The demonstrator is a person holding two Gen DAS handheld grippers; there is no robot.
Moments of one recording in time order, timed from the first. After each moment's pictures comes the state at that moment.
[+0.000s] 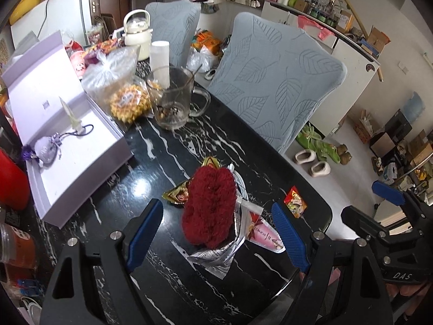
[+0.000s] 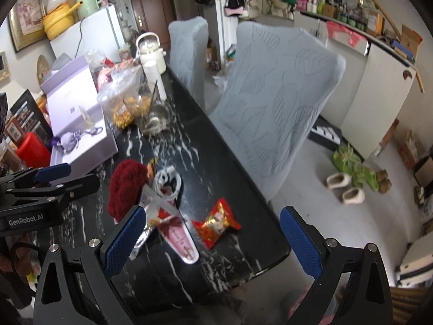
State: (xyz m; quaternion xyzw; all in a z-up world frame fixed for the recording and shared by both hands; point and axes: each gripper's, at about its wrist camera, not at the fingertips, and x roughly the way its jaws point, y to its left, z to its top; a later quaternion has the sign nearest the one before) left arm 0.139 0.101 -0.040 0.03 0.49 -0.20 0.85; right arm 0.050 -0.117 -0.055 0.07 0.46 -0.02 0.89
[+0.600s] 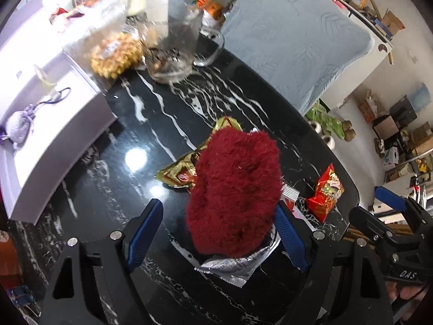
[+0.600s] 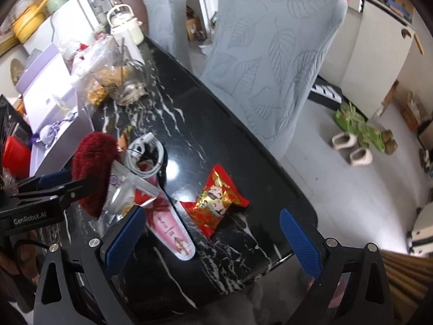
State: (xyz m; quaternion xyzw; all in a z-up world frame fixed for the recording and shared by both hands) left arm 0.178 0.102 -0.117 0.04 0.57 -0.20 0.80; right arm 0.074 -0.127 -0.126 0.12 0.52 -0.05 0.84
